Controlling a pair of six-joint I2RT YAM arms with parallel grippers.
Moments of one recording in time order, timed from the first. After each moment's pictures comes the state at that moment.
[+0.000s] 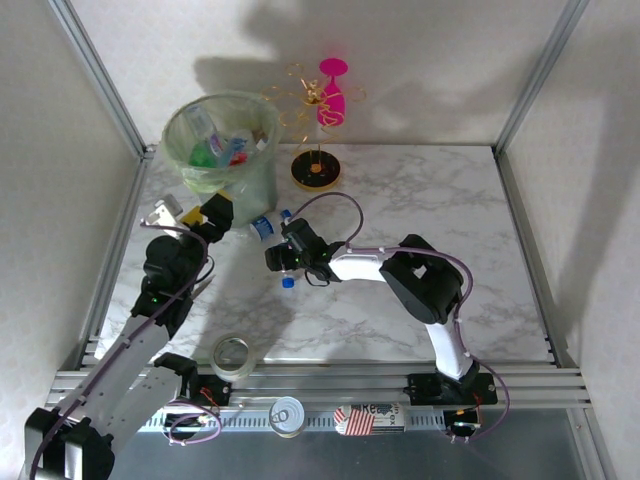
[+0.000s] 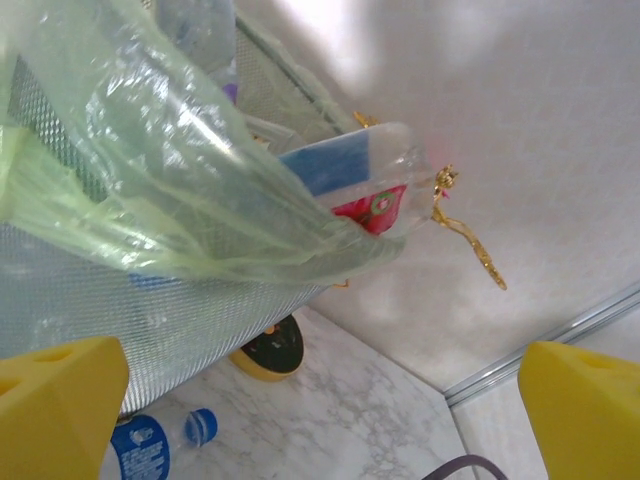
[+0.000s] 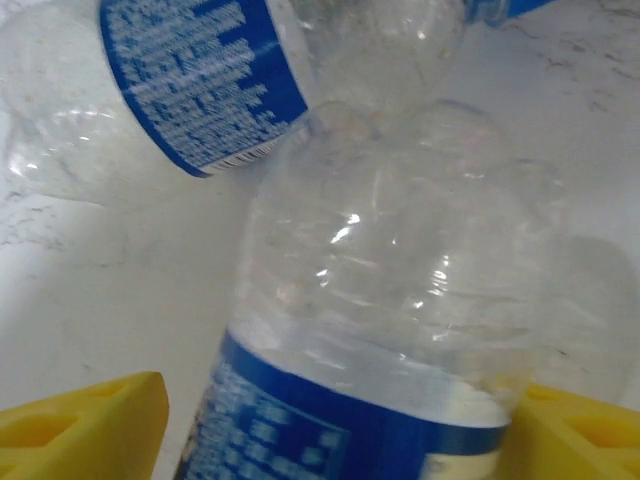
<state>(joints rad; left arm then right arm) -0.25 0.80 0.50 0.32 -0.12 -0.80 0.91 2.07 1.25 0.05 0.06 0.52</state>
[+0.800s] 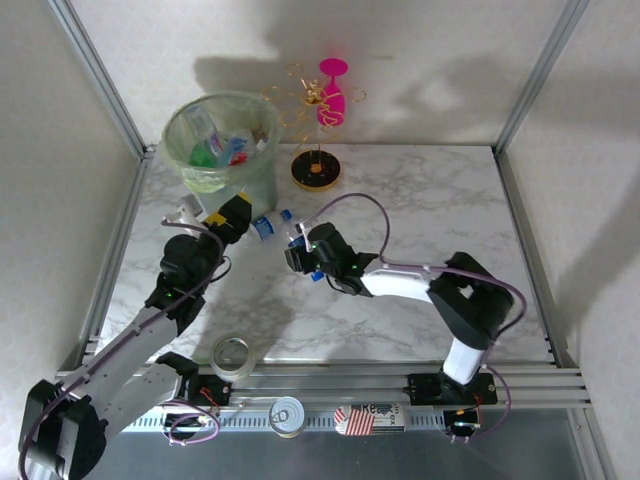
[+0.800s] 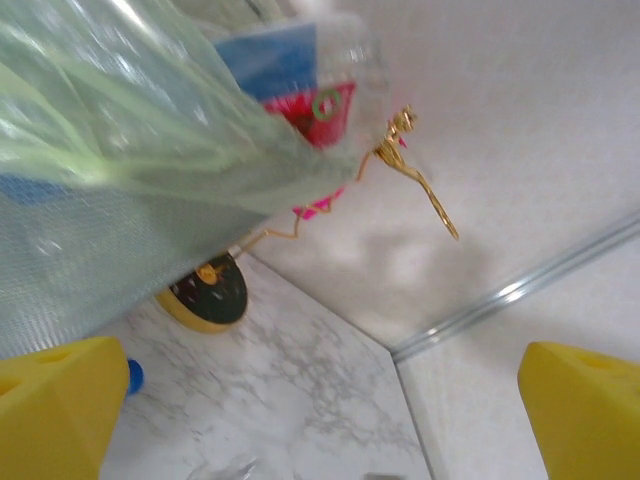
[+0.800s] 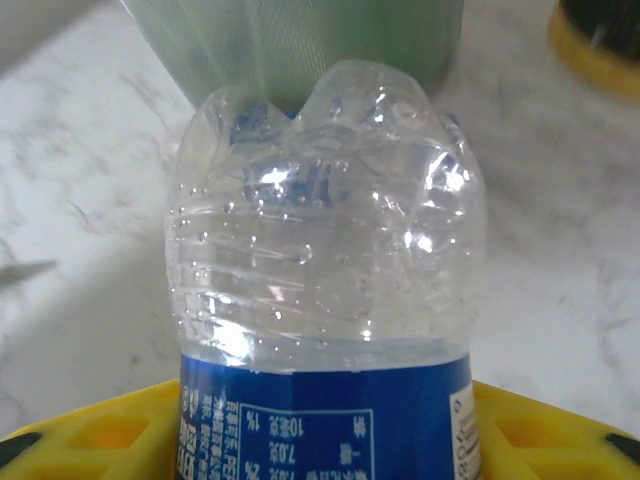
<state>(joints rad) -0.39 0.91 0.50 0.44 -0.12 -0.89 0.91 1.69 0.94 0.24 0.11 0.27</state>
